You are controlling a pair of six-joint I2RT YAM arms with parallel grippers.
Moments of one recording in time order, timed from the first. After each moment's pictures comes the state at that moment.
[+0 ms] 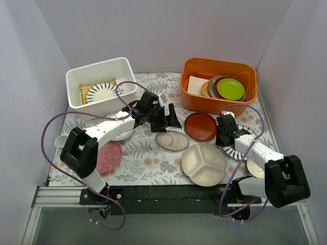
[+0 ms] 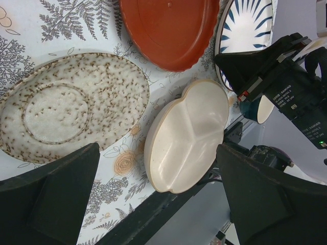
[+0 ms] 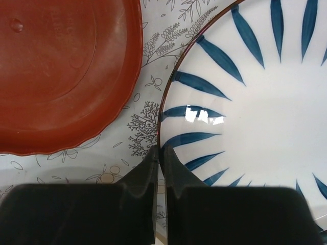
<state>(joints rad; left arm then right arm) -0.65 1.64 1.19 -0.34 0.41 -0.77 0.33 1.25 0.59 -0.36 0.24 0.31</state>
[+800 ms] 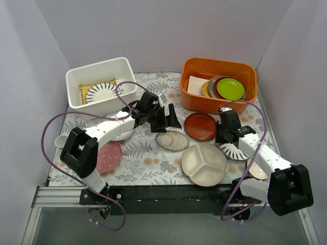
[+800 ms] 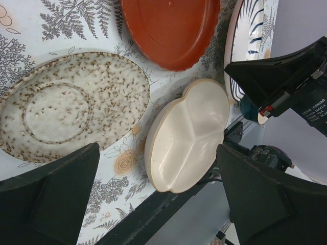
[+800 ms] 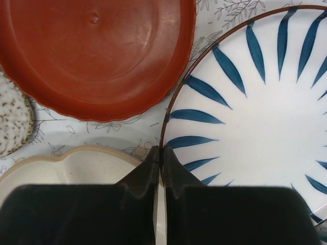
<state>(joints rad) -0.65 1.64 1.19 -0.34 0.41 -0.77 0.32 1.16 0.68 -0.49 0.09 0.25</state>
